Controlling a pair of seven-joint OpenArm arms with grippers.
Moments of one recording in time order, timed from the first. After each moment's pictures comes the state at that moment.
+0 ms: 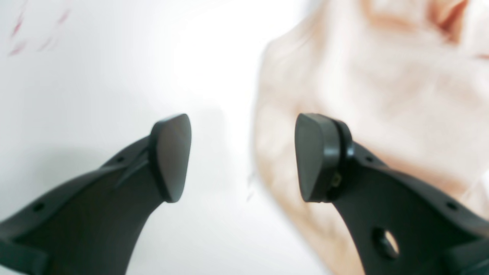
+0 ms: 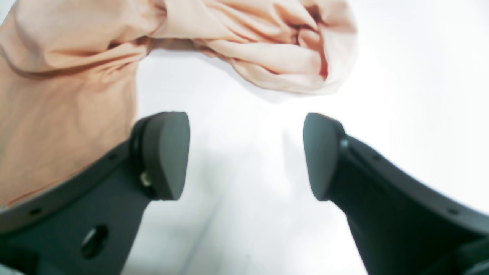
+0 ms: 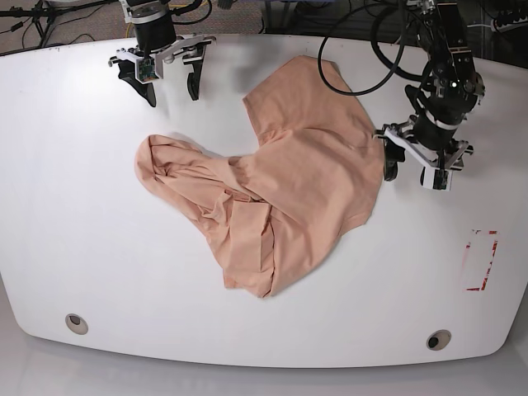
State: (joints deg) left arm 13.0 -6.1 -16.0 111.7 -13.9 -17.8 45.6; right arm -45.3 -6.8 16.8 113.1 -2.7 24.2 -2.9
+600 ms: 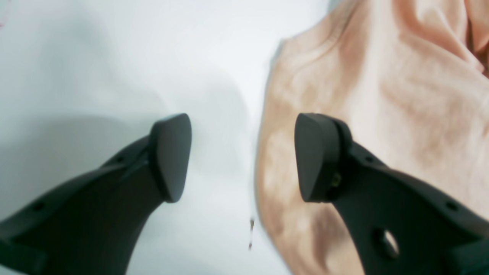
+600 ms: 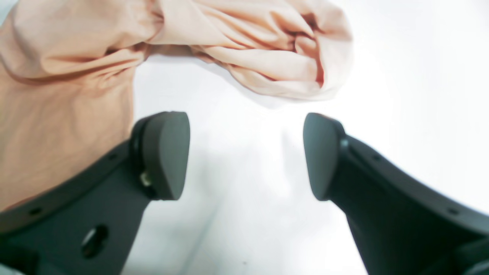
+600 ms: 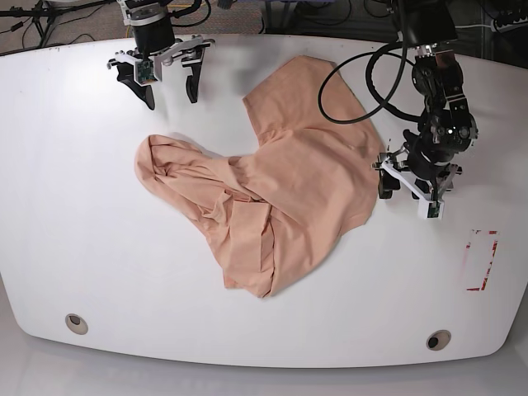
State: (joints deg) left arm -0.3 -5.7 -16.1 94.0 -13.5 -17.6 49.7; right arm -44.7 -6.7 16.9 113.1 -2.7 24.2 -2.9
